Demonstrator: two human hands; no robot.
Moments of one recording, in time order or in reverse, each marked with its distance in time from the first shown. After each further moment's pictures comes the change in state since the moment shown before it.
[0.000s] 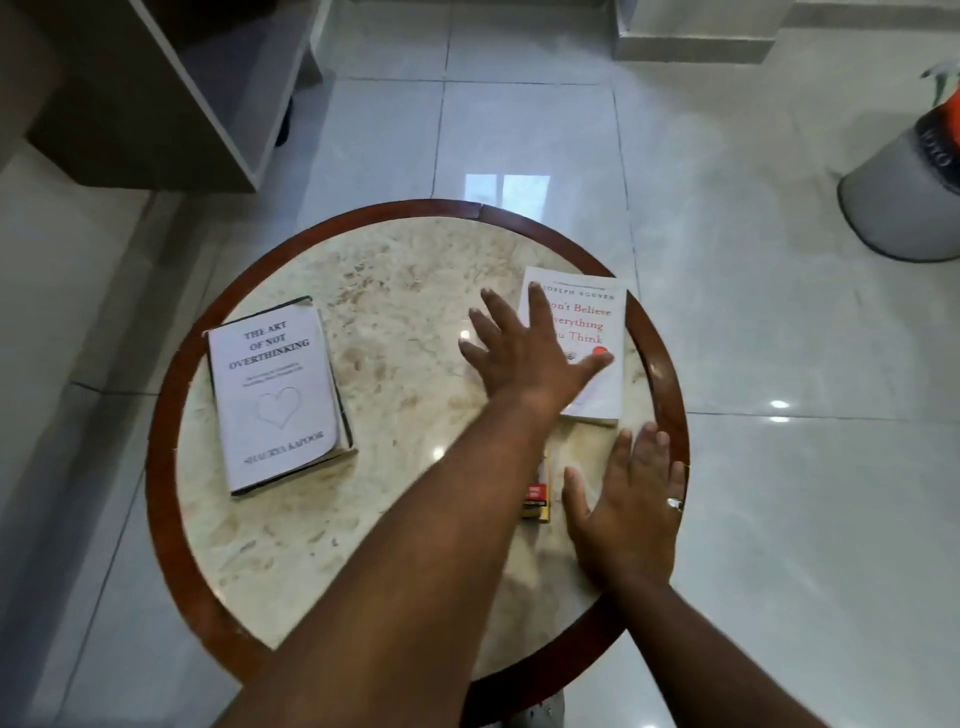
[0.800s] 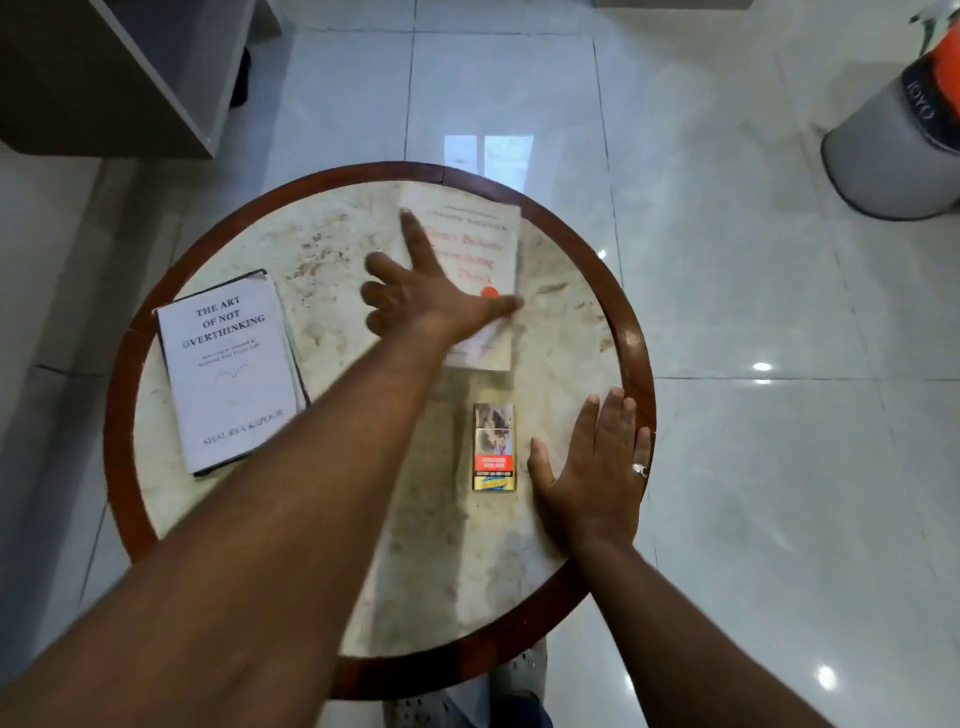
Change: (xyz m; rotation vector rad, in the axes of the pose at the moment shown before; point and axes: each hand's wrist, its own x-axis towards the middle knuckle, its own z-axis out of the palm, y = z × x) left_hand 0.024 -0.038 -0.047 -0.022 0.050 -0.252; right_hand -0.001 -0.001 0.002 0.023 0.003 -0.018
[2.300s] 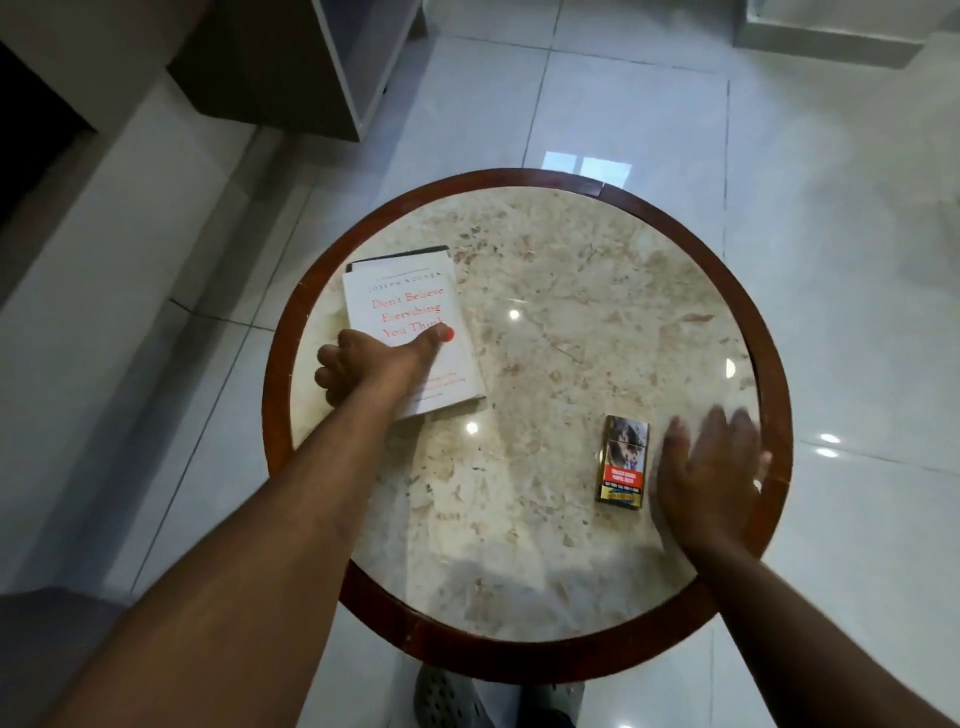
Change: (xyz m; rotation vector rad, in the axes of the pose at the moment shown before) left_hand -0.007 -0.193 -0.058 -0.407 0.153 -0.567; right_hand 0.025 -0.042 -0.029 0.213 0.002 0.091
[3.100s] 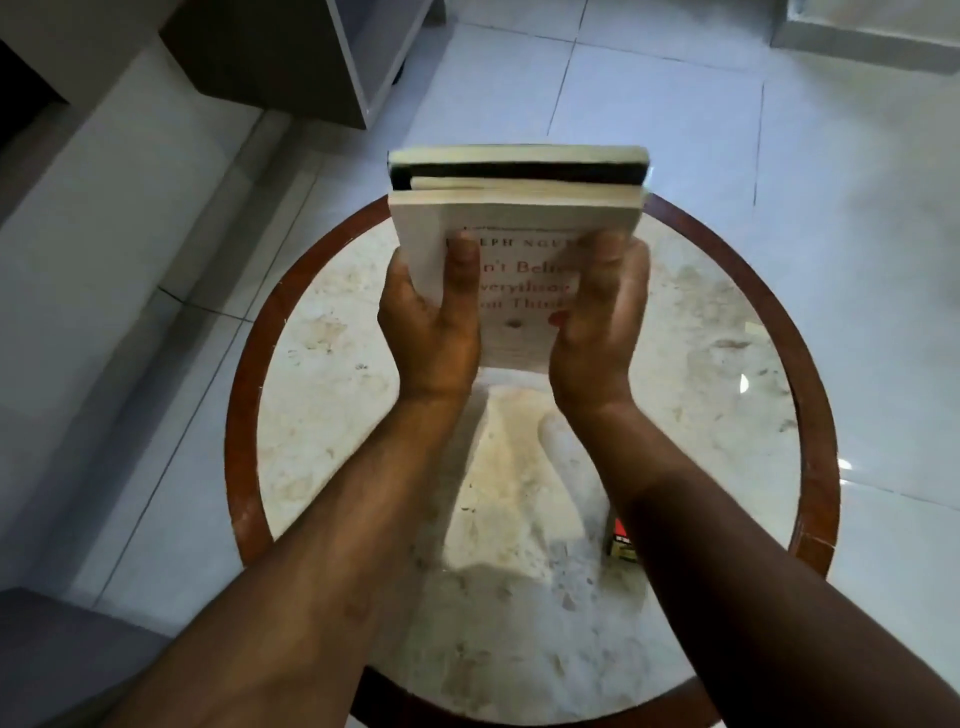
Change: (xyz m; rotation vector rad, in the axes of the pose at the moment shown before) left_hand -0.054 0.062 0.020 -0.855 0.003 0.507; right_hand 0.051 -0.194 0.006 1.191 -0.033 -0.329
